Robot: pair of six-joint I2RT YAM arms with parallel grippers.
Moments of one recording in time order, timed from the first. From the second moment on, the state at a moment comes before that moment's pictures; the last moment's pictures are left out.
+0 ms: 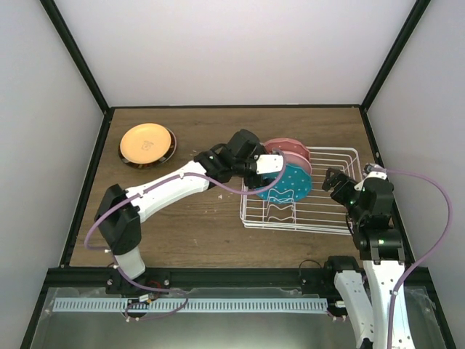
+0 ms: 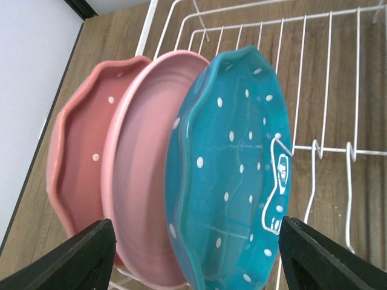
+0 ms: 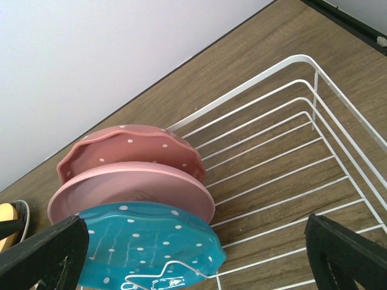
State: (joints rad) left arm -0.89 1.74 1.50 -0.42 0.16 0.62; right arm -0.01 0.50 0.77 -0.70 -0.03 0.56
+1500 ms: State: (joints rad) left arm -0.93 1.83 1.62 -0.48 0.05 0.56; right arm -0.01 0.56 0.77 -0.67 -0.23 0.49
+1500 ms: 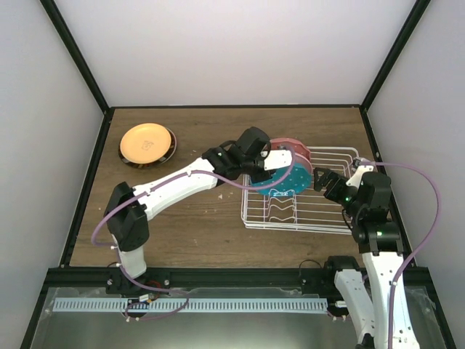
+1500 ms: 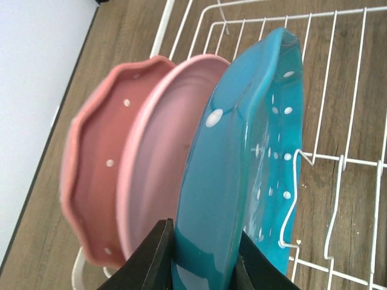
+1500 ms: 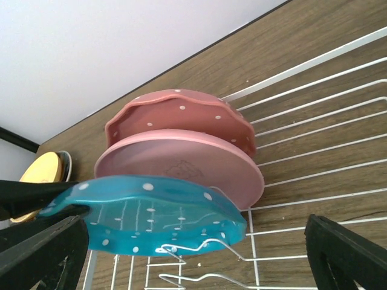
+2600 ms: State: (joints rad) left arm -0.12 1.55 1.33 -0.23 0.42 -0.39; right arm -0.01 0.58 0.72 -0.56 -0.26 0.51
